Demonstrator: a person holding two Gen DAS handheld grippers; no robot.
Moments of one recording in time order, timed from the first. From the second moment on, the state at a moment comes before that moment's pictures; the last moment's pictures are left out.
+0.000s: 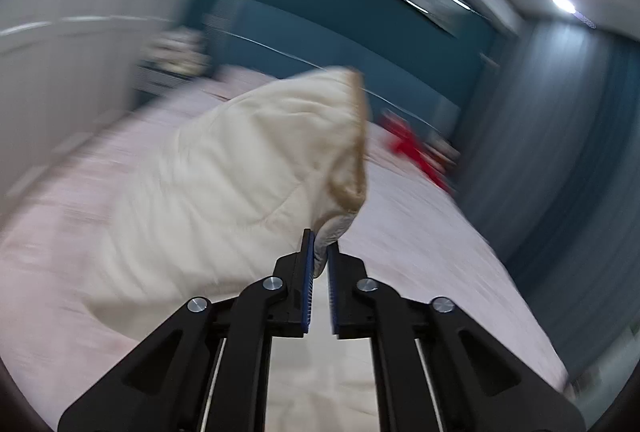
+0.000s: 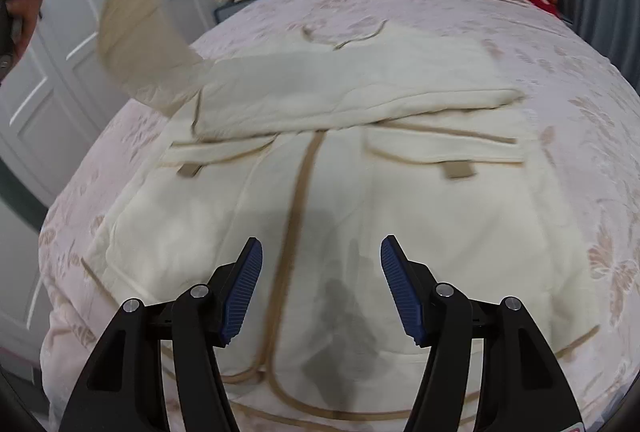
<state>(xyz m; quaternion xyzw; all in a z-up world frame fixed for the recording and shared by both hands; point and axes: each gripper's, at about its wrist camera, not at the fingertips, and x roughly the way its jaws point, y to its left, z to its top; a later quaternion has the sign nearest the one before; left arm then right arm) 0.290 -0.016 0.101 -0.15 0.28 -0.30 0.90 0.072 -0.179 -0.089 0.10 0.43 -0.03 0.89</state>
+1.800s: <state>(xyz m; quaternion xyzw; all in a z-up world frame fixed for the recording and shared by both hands) 0.323 0.078 -0.066 -0.09 0.39 0.01 0.91 0.207 -0.308 -0.071 0.15 0.38 -0.12 0.91</state>
